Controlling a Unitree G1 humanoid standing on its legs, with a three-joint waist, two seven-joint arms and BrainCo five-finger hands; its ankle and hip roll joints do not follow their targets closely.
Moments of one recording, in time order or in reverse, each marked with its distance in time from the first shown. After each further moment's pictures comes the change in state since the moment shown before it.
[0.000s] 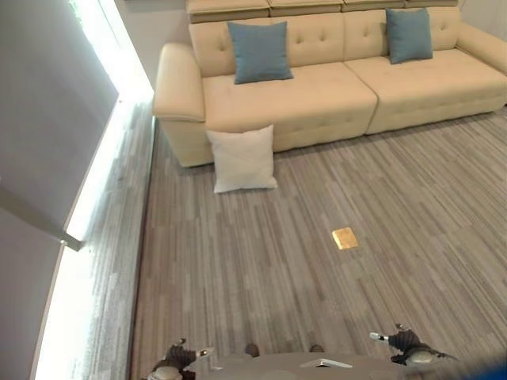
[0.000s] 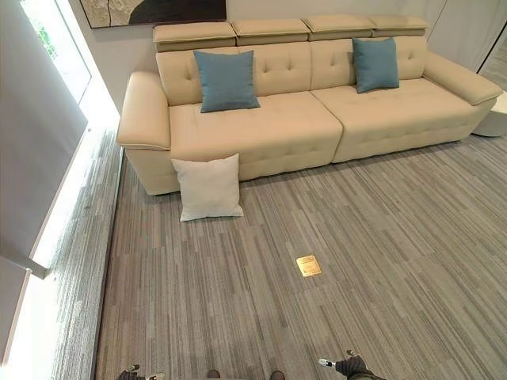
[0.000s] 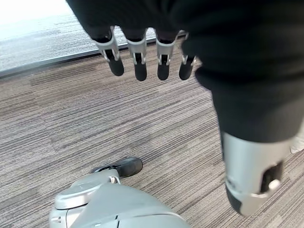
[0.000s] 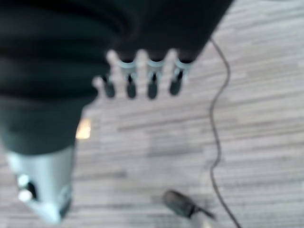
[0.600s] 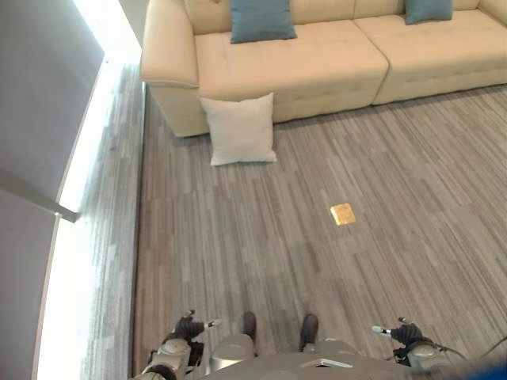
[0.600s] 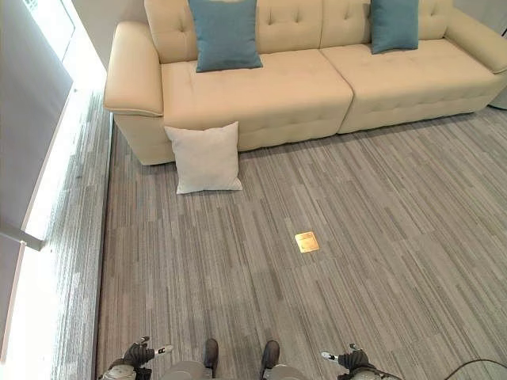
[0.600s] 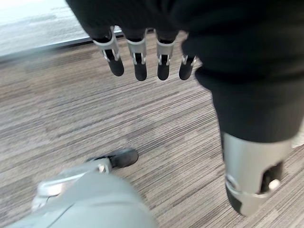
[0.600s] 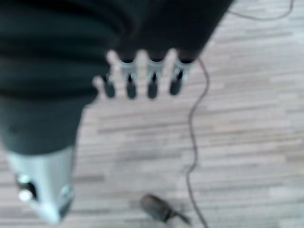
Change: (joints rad) left arm -0.097 -0.009 -0.004 -0.006 -0.030 -0.013 0.002; right arm -0.027 -0.010 -0.013 0.013 0.020 -0.009 -0.001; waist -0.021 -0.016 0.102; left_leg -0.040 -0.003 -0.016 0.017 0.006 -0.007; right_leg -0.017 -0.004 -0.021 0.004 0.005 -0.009
